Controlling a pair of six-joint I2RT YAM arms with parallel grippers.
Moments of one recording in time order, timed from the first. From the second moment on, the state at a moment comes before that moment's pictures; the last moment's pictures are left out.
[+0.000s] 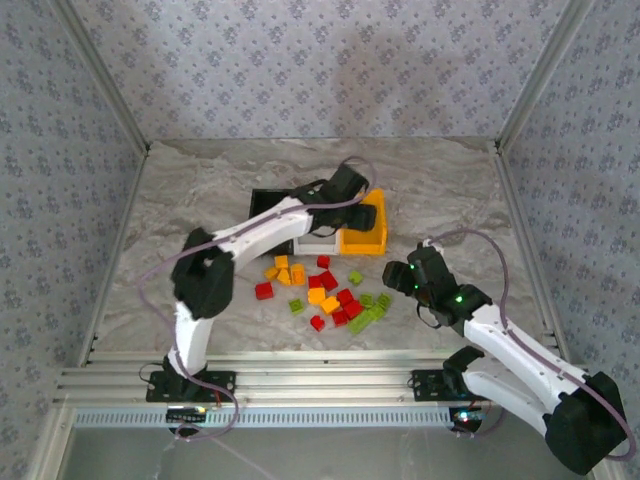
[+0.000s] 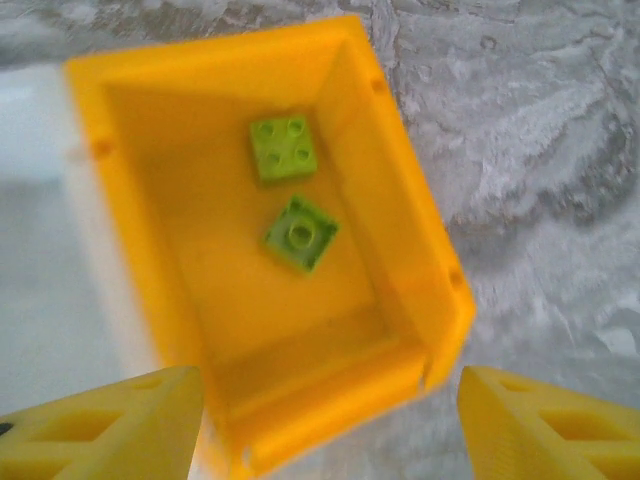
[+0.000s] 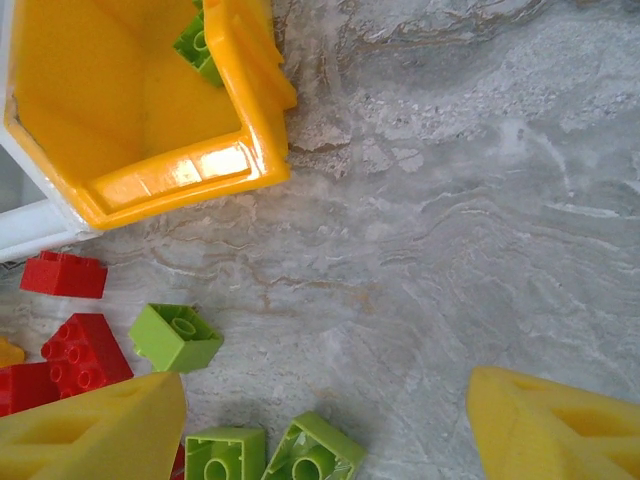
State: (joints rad) left arm -0.85 1.96 1.69 -0.59 -0.05 -0.52; right arm 0.55 0.86 0.50 -0.45 0.17 0.74
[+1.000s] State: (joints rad) left arm -0.72 1.27 0.60 -0.47 -0.21 -0.74; right arm 0.56 0.93 0.50 -0.39 0.13 0.73
